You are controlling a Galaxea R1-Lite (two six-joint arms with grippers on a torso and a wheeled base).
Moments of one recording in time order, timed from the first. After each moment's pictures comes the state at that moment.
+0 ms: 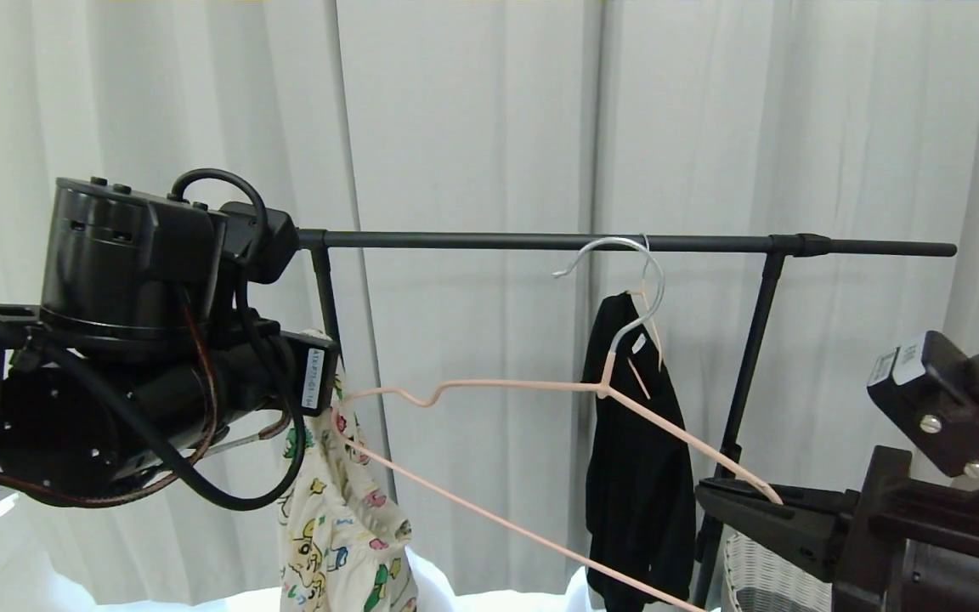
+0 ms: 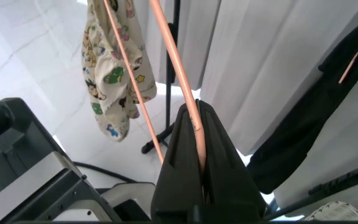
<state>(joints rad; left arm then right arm) -0.54 1.45 -0.94 0.00 0.47 0.00 1.09 1.24 -0.64 -0.27 -0.19 0.19</state>
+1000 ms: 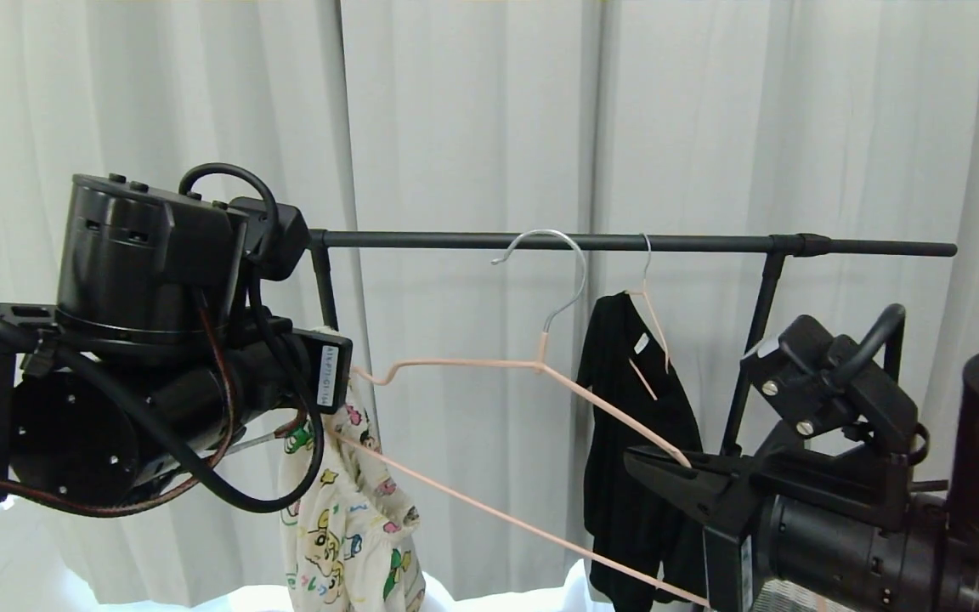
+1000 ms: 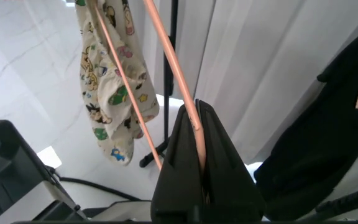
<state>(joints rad) -0.60 1.46 -0.96 0.00 0.52 -0.04 1.08 1.42 -0.68 -0.45 -0.20 0.18</state>
